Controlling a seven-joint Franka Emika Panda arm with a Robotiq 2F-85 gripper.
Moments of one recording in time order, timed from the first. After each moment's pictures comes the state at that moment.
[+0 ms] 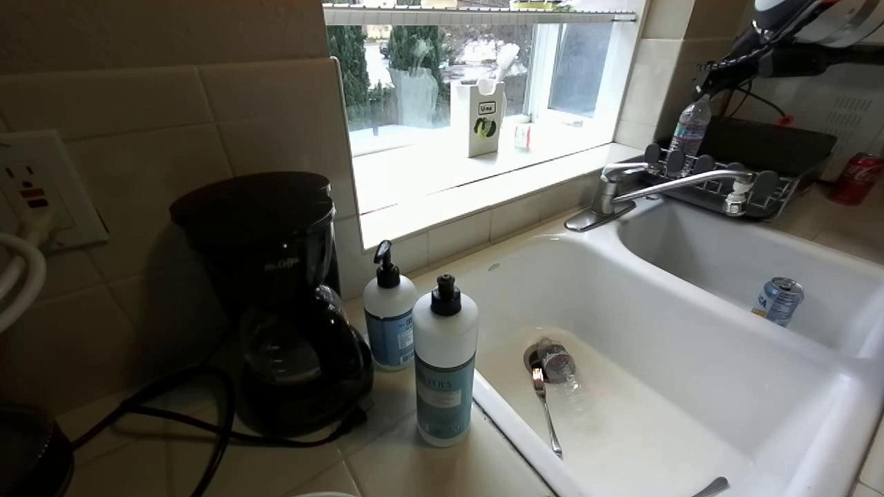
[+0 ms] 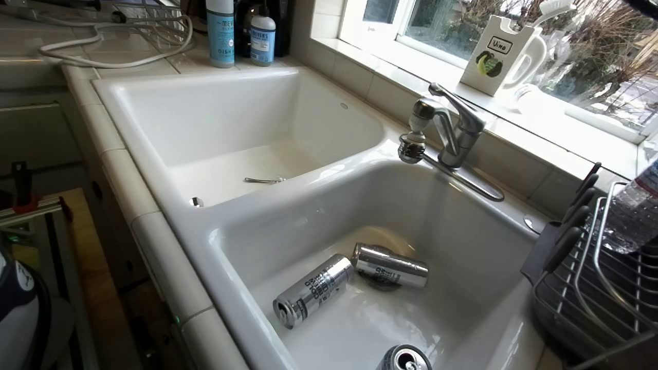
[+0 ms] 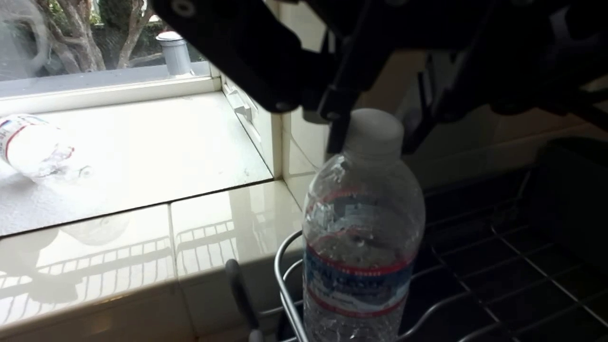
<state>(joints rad) -0.41 0.32 -0.19 -1.53 0.28 2.49 -0.39</state>
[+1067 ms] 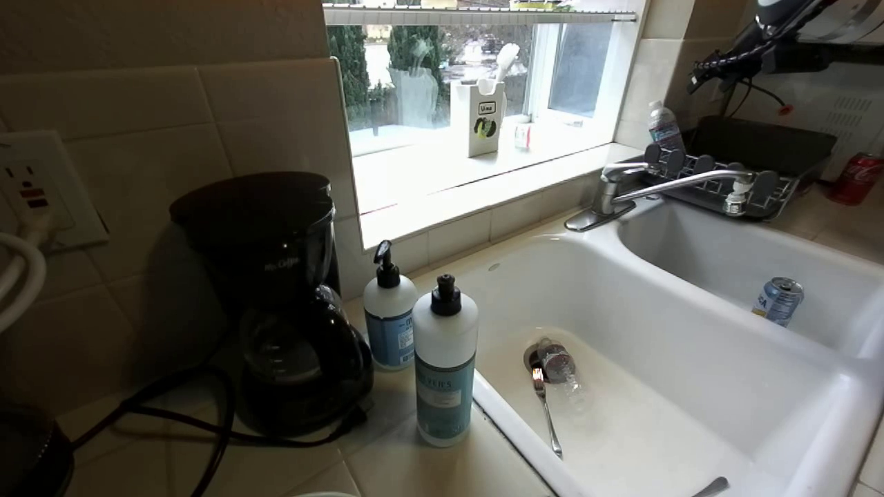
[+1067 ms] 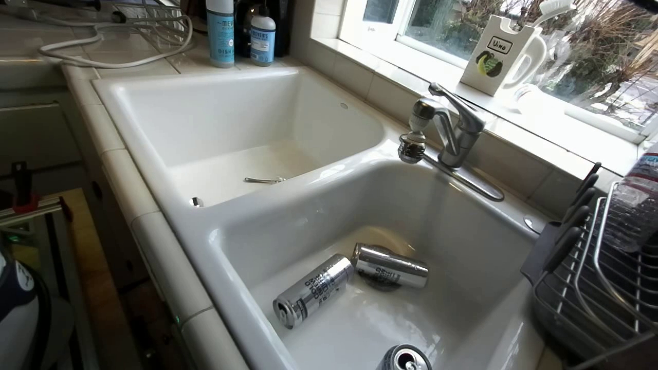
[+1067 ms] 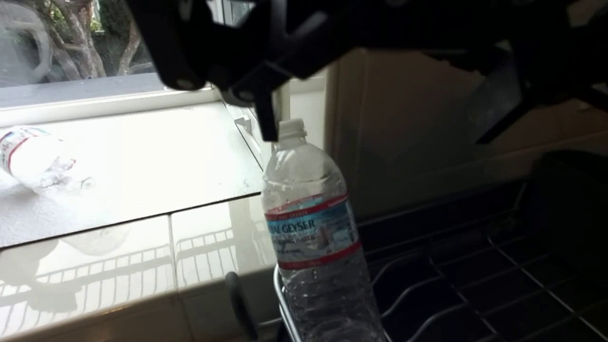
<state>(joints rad) -0.41 0.31 -0.19 -1.53 0.28 2.49 -0.39</state>
